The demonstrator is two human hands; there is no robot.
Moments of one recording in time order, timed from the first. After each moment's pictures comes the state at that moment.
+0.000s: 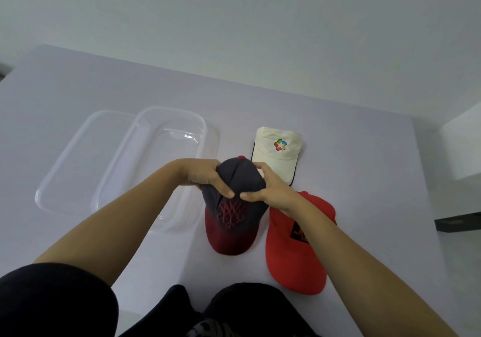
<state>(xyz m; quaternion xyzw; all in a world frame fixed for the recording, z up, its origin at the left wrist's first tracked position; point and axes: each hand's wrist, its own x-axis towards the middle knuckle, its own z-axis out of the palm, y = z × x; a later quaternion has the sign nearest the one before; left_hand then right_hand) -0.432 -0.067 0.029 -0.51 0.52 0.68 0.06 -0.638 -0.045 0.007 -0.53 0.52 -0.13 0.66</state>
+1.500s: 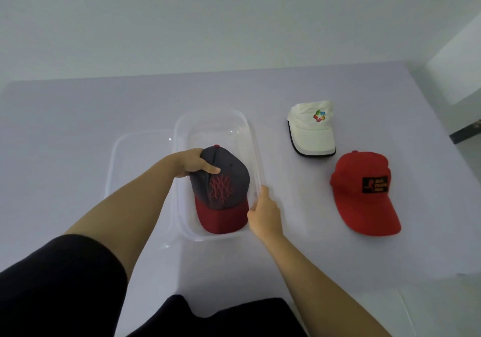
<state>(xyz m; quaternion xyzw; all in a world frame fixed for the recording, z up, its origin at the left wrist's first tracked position) -0.249 -0.112 -0.027 -0.56 0.49 0.67 0.04 -0.413 0.051 -0.038 -0.45 0.80 -0.16 0.36</state>
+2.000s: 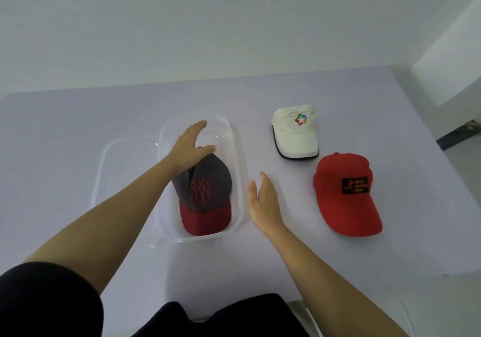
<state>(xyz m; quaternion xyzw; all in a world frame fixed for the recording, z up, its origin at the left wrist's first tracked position) -0.293 -0.088 0.019 -0.58 0.70 0.39 -0.16 -0.462 0.047 -0.027 -0.46 0.74 -0.27 0.40</state>
